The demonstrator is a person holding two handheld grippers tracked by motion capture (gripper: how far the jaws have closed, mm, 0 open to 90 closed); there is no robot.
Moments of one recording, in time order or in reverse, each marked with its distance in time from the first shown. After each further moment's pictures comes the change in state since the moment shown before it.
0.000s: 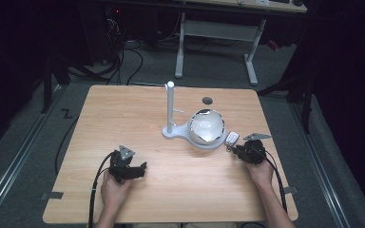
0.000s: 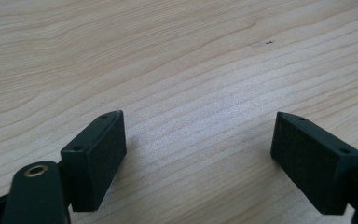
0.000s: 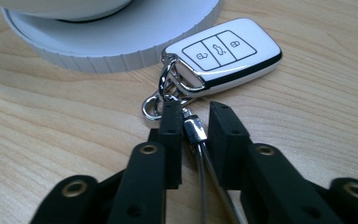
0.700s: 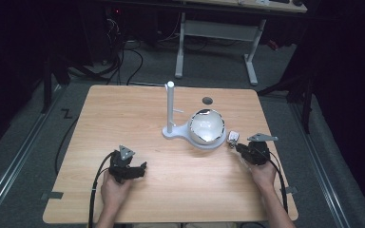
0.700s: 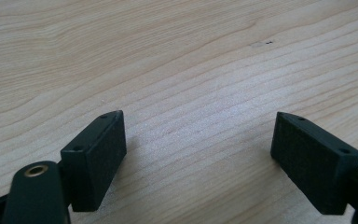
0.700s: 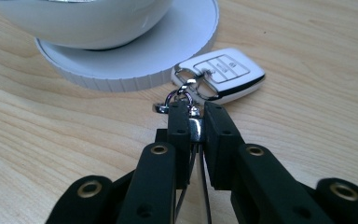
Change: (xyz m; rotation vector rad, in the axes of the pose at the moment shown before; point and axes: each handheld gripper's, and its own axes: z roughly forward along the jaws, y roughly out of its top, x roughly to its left) left arm 0.000 0.000 0.000 0.000 0.000 0.000; right arm 0.003 0.001 -0.023 -0.086 -0.013 -0.010
